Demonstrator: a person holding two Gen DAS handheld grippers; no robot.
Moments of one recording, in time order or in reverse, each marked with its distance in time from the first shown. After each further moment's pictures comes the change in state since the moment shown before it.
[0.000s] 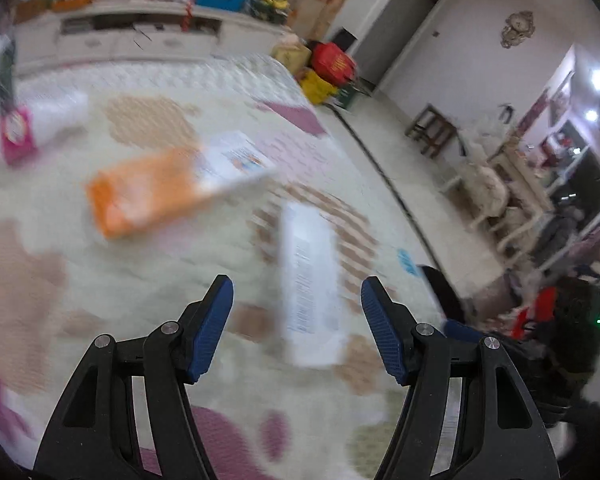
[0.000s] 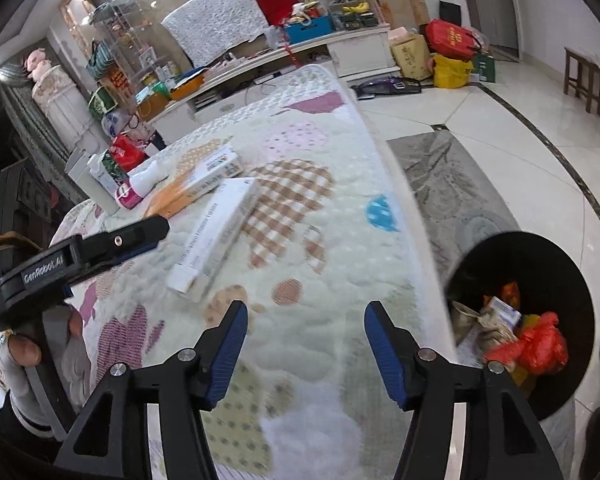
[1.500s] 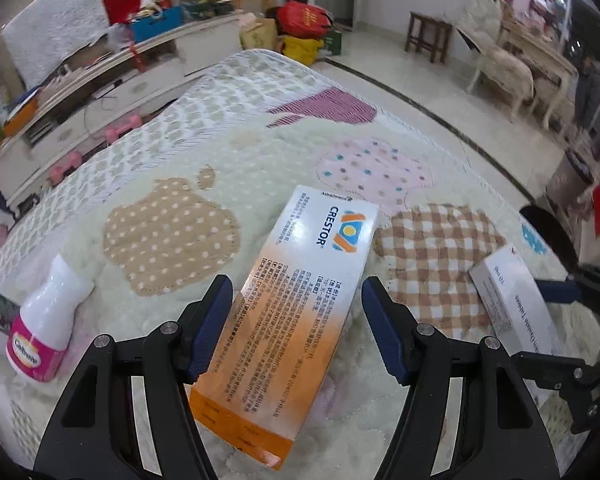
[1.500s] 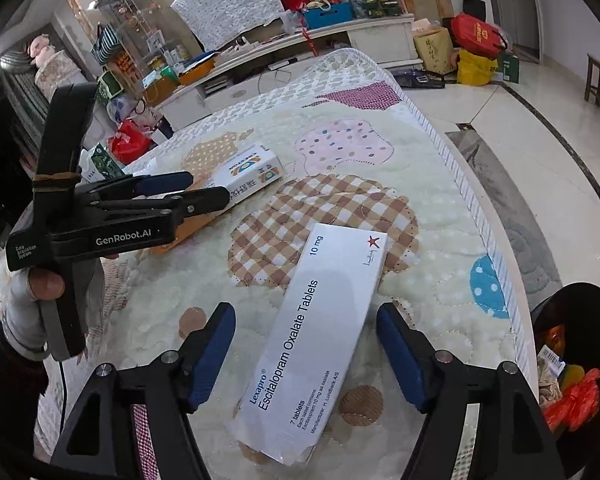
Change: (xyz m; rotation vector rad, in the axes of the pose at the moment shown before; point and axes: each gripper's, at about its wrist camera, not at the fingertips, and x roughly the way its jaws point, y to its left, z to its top) left arm 0.091 0.017 0.075 0.459 0.163 0.190; right arm 0.072 0.029 0.046 -0.032 0.047 0.013
